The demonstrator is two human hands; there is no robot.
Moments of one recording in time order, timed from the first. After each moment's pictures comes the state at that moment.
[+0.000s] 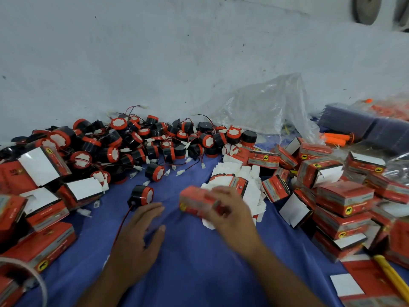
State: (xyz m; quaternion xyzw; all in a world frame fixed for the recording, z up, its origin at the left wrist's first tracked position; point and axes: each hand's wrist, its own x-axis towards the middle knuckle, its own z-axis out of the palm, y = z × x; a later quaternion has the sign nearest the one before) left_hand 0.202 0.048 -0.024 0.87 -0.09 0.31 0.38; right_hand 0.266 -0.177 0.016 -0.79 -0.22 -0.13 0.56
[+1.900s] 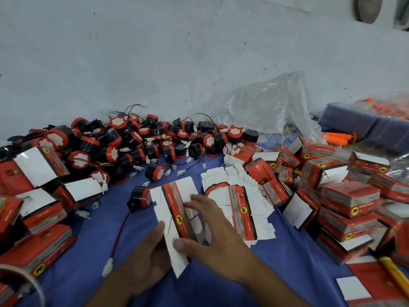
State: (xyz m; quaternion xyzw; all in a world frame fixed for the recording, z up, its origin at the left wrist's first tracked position) left_hand 0.187 0.015 0.010 0.43 -0.10 -0.09 0.89; right_hand 0.230 -0.162 0.025 -0.83 -0.31 0.04 0.47
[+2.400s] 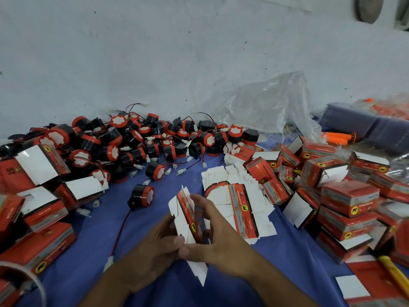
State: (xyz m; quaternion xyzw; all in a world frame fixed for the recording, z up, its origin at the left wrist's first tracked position) left_hand 0.195 0.018 0.009 0.53 -0.14 -0.15 0.82; right_hand 0.232 -0.164 0.022 -0.75 -0.29 0.16 0.58
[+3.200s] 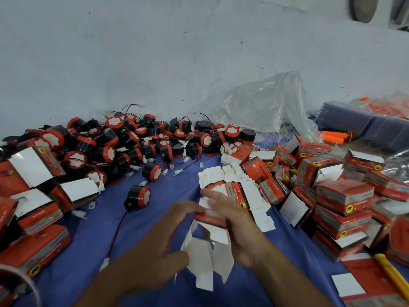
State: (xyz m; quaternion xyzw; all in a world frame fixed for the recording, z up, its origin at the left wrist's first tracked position) left_hand 0.204 0.012 0.020 0.84 -0.25 0.04 0.48; right_hand 0.240 -0.176 0.038 -0.52 -0.17 0.28 0.79
